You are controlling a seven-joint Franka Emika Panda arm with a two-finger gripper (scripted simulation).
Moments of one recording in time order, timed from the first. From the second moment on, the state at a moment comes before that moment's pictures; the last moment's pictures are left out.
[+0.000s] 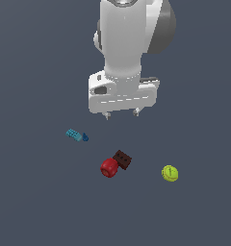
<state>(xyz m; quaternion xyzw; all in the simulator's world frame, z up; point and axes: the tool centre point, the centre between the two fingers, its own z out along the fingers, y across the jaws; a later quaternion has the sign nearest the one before) 0.017 0.023 0.291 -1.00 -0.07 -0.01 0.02</state>
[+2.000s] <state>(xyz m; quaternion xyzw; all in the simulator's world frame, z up) -0.051 -0.155 0.105 -0.94 -0.35 0.00 0.00</state>
